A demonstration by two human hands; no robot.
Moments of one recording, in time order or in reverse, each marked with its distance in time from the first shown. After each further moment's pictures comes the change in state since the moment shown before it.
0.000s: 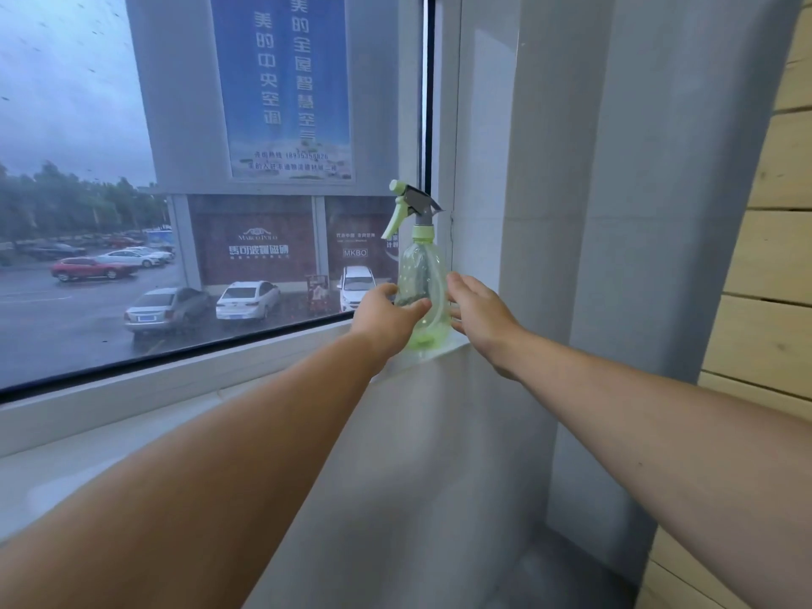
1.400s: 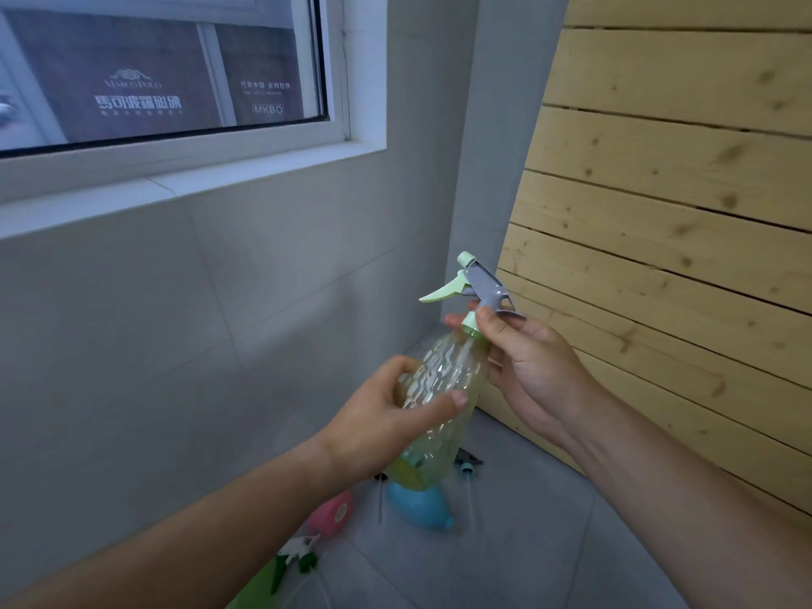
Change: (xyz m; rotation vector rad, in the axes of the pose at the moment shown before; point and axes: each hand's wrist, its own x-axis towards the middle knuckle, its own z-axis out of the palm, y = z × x) left_hand -0.407 -0.044 0.026 -0.260 -0.683 -0.257; right_hand -0.394 0.024 -0.086 0.564 0.151 0.362
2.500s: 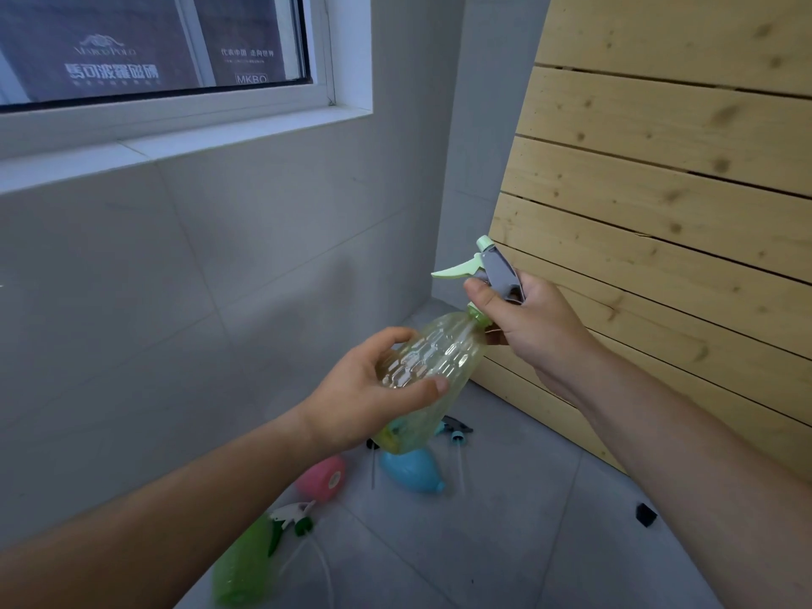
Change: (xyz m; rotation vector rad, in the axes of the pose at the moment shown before) left_hand -0.002 -0.007 -0.004 -0.034 -0.057 0.083; right_hand 0.005 -0.008 -0.020 -0.475 0.105 -0.066
